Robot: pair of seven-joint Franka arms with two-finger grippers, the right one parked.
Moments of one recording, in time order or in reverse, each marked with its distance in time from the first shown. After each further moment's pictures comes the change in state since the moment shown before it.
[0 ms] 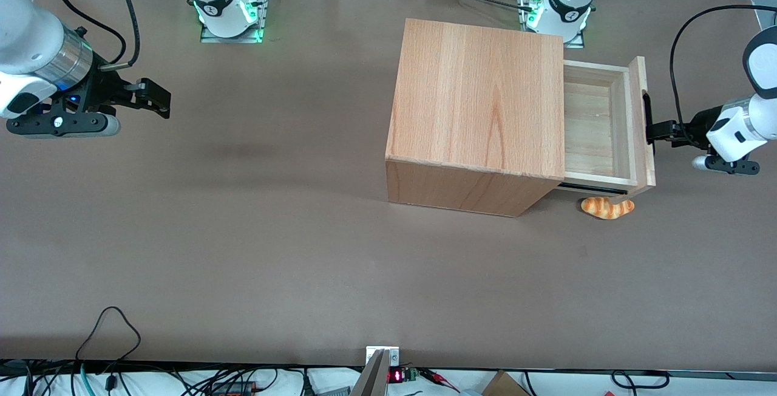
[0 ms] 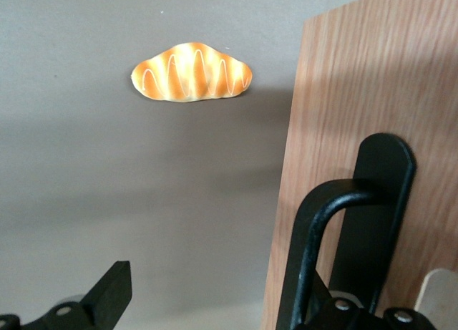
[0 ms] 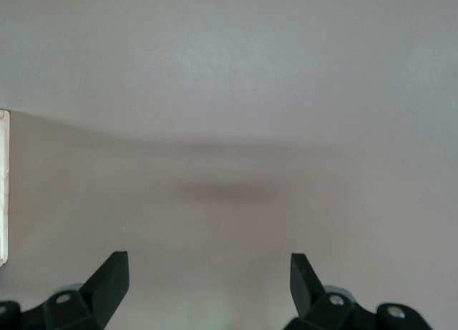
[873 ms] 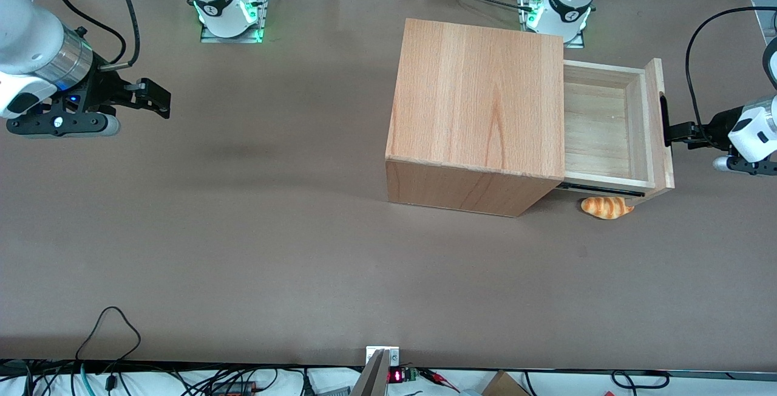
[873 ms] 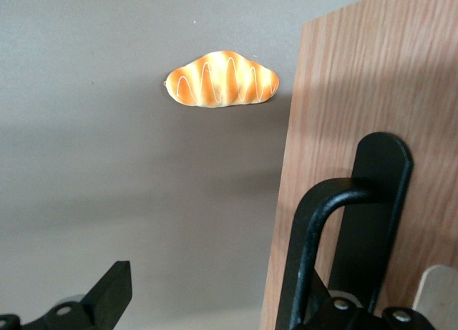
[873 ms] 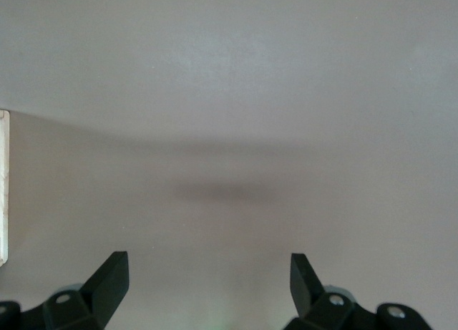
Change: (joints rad) arm 0.052 0.025 0.000 0.038 0.014 -0.005 0.041
